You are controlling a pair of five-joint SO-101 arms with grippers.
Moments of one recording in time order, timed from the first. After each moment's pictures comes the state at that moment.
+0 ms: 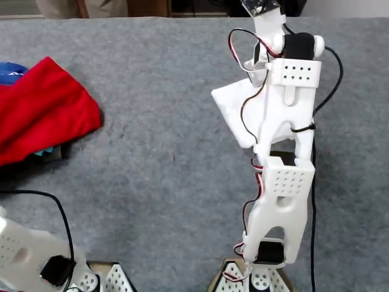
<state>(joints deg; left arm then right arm) -65.0 14.4 -4.4 67.9 11.3 0.3 40.9 -68.1 101.0 18.0</state>
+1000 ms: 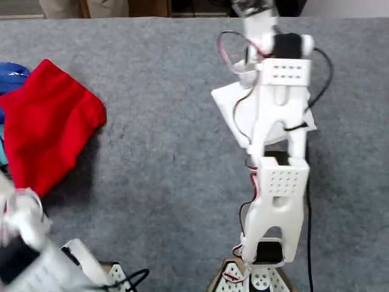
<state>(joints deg) -49.9 -82.4 45.5 90.4 -19.1 -4.7 41.0 -64.6 101.0 15.6</state>
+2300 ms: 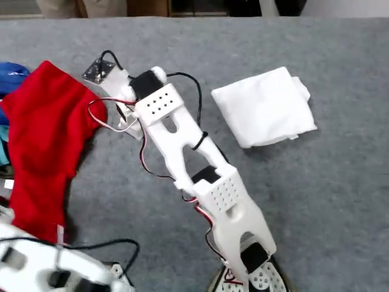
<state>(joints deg) -70.8 -46.9 62.6 47.6 -9.3 -39.9 46.6 -58.4 99.5 12.4</state>
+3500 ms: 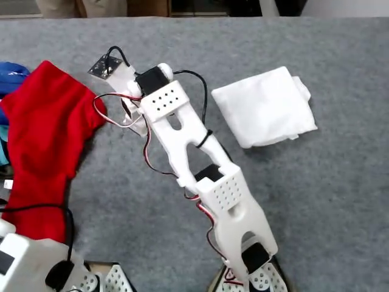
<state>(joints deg) -71.4 1.0 27.4 63.0 -10.0 -38.8 46.6 -58.4 99.6 12.4</state>
